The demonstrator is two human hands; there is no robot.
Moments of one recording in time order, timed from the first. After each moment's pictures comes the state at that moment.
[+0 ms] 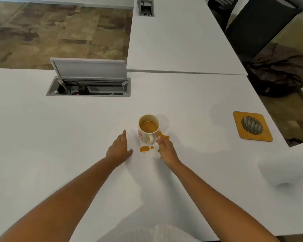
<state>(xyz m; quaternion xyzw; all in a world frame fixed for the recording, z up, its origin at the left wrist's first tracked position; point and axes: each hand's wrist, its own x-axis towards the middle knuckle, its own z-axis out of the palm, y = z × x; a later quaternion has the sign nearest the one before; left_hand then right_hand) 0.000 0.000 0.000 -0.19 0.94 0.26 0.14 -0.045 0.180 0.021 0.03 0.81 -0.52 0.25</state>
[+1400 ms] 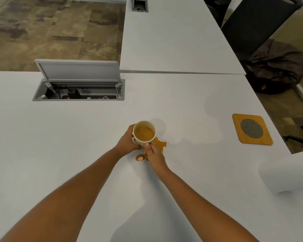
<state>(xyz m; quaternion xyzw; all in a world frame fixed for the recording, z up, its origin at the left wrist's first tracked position) -0.068 0.012 0.002 -0.09 0.79 0.59 0.08 -0.053 0.149 0.012 0.03 0.80 -0.55 0.24</state>
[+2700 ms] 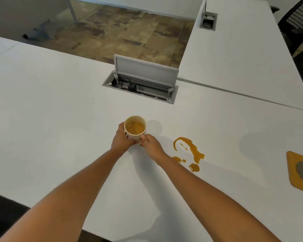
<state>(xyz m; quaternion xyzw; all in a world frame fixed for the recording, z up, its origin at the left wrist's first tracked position) 0.039 -0.089 0.010 -0.35 0.75 0.54 -0.13 -0.029 0.027 0.030 -0.22 0.80 -0.42 0.36</state>
